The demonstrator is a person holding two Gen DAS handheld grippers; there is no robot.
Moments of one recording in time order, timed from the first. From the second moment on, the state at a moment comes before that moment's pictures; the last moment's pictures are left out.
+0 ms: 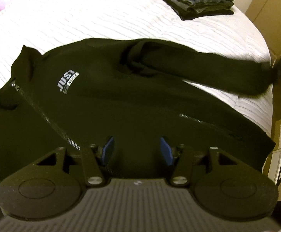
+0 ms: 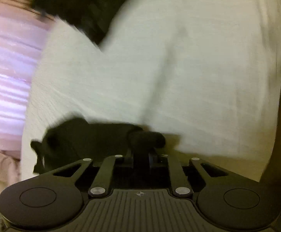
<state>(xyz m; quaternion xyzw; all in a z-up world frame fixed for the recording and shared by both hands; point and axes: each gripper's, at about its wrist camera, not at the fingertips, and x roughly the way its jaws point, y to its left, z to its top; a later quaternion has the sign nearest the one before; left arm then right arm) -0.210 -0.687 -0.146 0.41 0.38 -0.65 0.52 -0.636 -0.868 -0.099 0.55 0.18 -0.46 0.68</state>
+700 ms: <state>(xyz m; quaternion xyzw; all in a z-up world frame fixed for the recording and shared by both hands) -0.216 -0.686 -0.155 0.42 0.39 -0.65 0.51 -0.626 -0.828 -0.054 0.38 0.29 -0.41 0.77</state>
